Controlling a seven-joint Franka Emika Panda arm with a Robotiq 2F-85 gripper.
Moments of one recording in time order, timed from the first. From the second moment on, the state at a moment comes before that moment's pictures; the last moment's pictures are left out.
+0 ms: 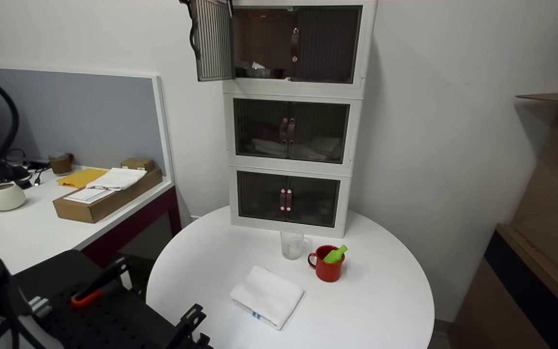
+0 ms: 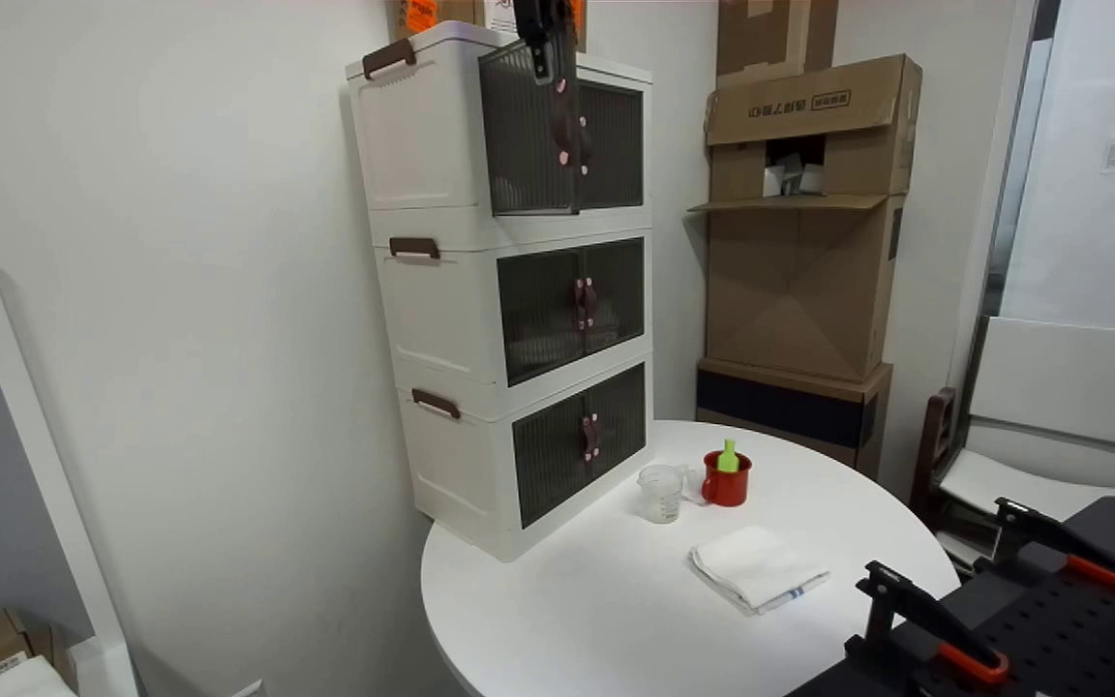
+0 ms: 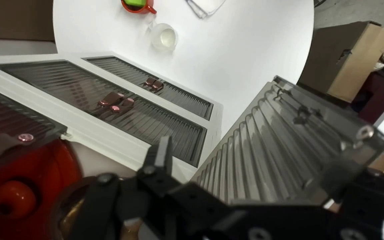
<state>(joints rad) 0.30 0.24 0.11 -1.25 -0.23 1.50 -0.38</state>
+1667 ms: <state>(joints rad) 0.18 -0.05 -0.01 -1.30 -0.05 1.63 -0.32</state>
